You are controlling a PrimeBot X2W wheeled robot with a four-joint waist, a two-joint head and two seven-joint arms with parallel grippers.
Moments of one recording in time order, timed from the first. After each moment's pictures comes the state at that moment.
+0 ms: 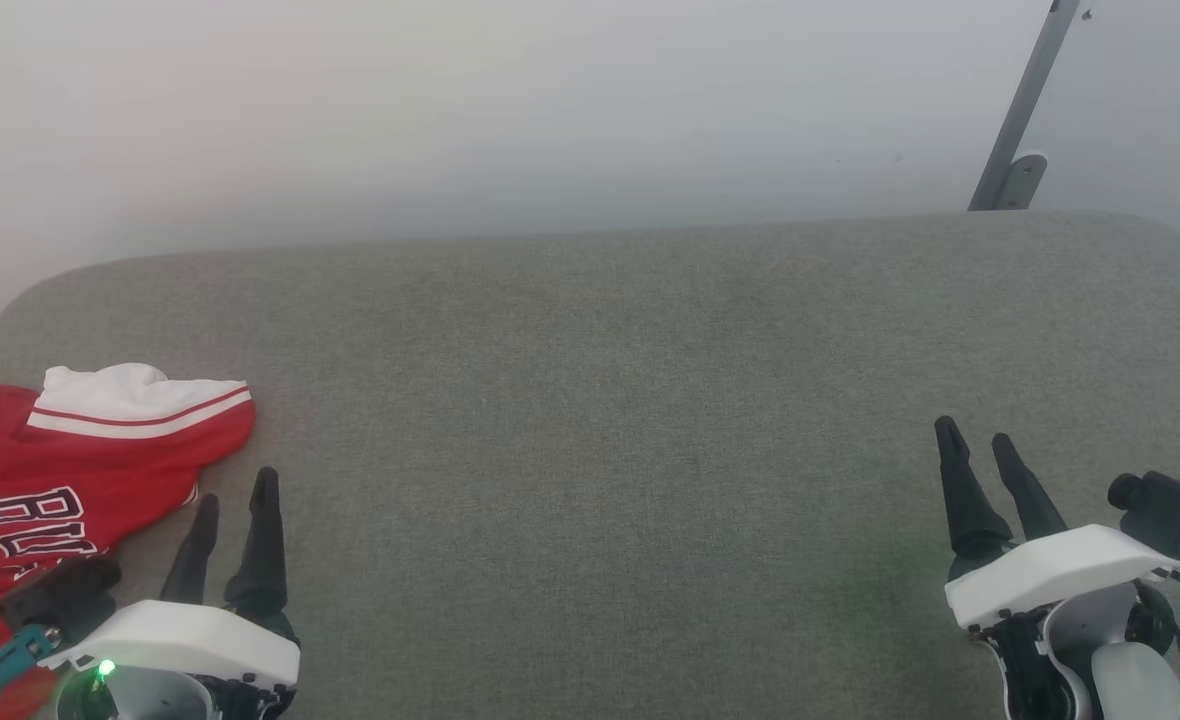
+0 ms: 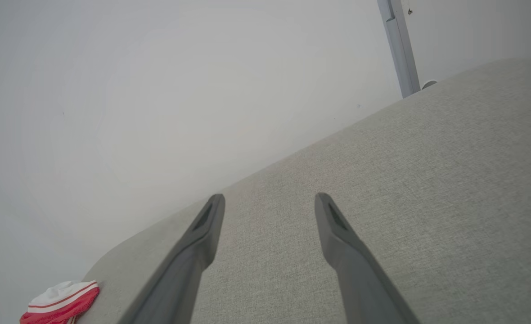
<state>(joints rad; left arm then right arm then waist) -0.02 0.25 -0.03 0.13 -0.83 0.05 -0.13 -0.13 -0.05 -0.07 0.23 0.62 0.13 -0.03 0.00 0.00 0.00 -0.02</state>
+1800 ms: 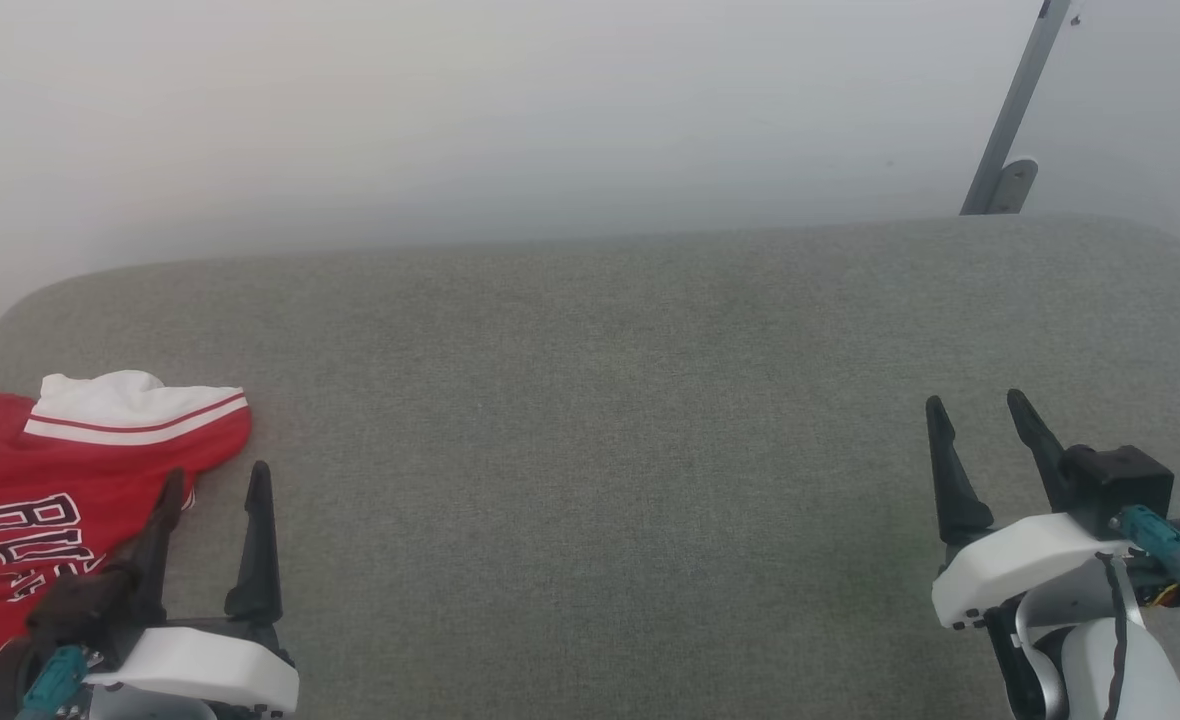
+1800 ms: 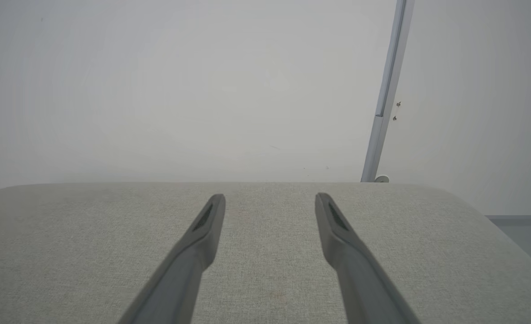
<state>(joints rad) 0.02 0.31 -0.07 0.05 -0.43 0.08 -0.25 -0.15 -0.05 -0.07 0.18 0.11 0.13 -0.11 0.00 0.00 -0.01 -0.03</state>
